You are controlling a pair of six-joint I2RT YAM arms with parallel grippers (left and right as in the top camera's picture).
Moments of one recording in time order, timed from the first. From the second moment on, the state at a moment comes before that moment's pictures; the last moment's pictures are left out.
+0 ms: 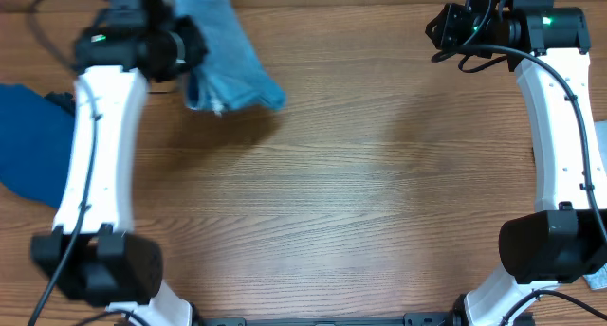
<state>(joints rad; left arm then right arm) 0.01 1.80 1.88 -0.98 0.22 -0.52 0.00 1.87 1.99 -1.02 -0.36 0.19</state>
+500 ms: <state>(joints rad) 0.79 1.61 1.87 -1.03 0.51 -0.30 0.01 1.87 1.99 -1.06 -0.36 0.19</state>
